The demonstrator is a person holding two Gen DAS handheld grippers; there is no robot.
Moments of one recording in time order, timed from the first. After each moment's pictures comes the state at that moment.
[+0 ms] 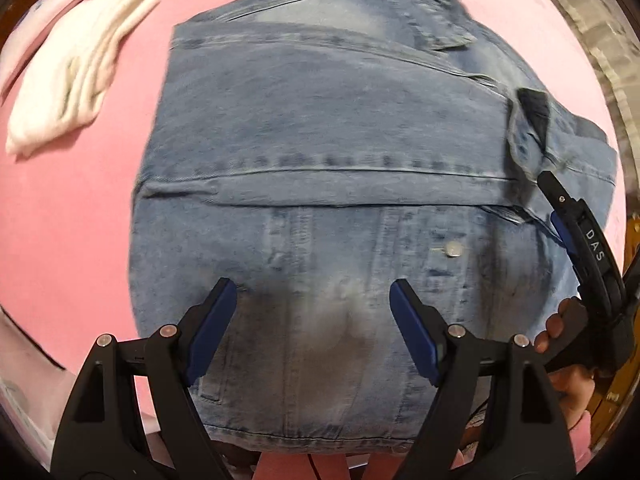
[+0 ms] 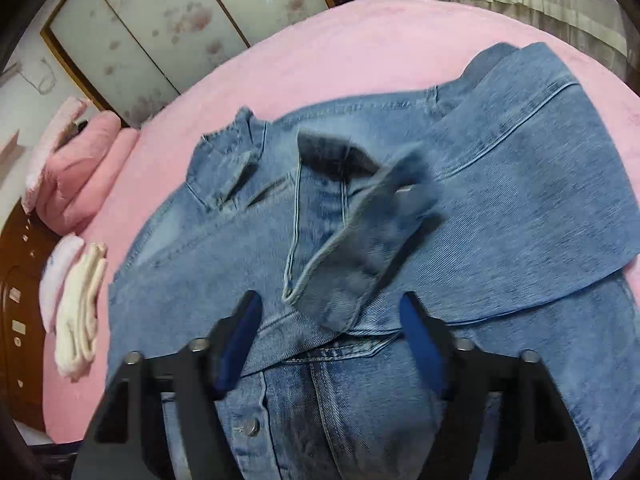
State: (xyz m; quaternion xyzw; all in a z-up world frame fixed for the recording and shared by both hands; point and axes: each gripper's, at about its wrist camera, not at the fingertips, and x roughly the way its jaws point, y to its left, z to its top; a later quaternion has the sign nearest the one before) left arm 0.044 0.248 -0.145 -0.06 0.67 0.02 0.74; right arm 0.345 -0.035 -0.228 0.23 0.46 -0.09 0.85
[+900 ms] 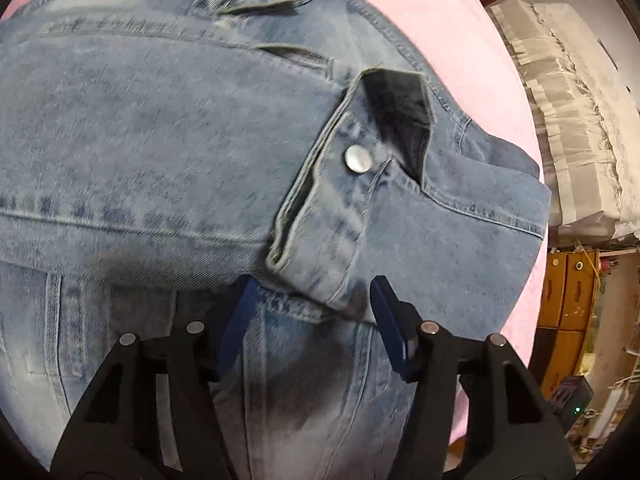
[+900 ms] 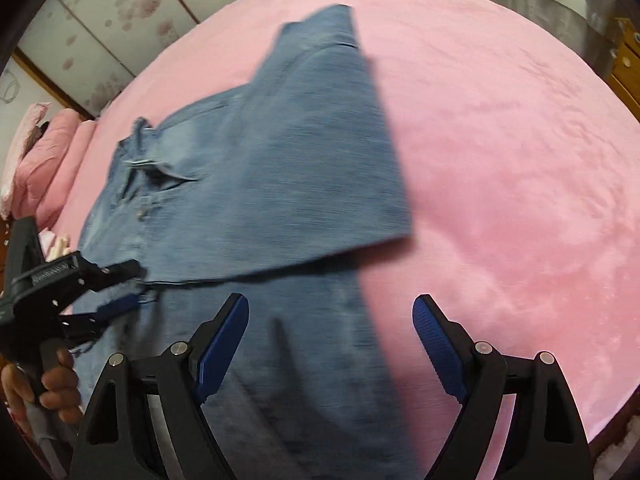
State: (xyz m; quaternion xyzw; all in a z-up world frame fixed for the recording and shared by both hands) left arm 0.121 0.068 -0.215 -0.21 0.63 -0.08 0.74; right arm 0.206 -0.255 -0.225 0.23 0.55 -0.14 0.79
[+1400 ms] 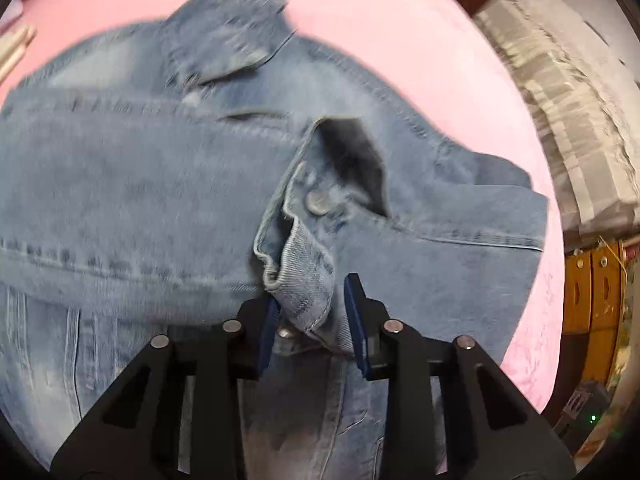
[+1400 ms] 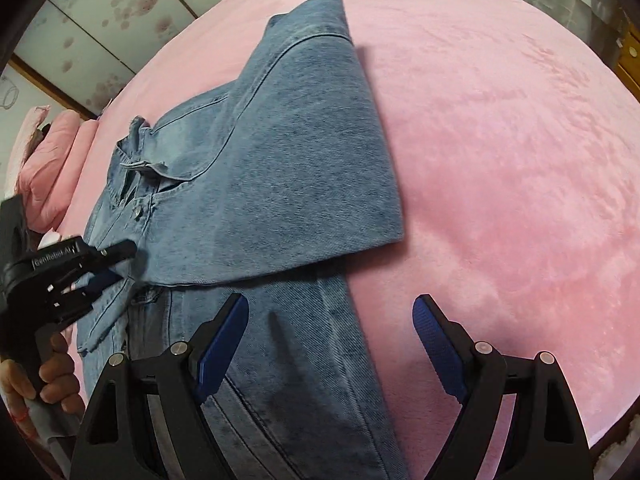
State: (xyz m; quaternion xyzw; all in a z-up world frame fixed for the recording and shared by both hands) left arm 0.142 0.016 -0.182 -0.15 0.58 -0.07 0.80; right arm 0.205 -0.279 -0.224 0.24 0.55 -0.11 0.79
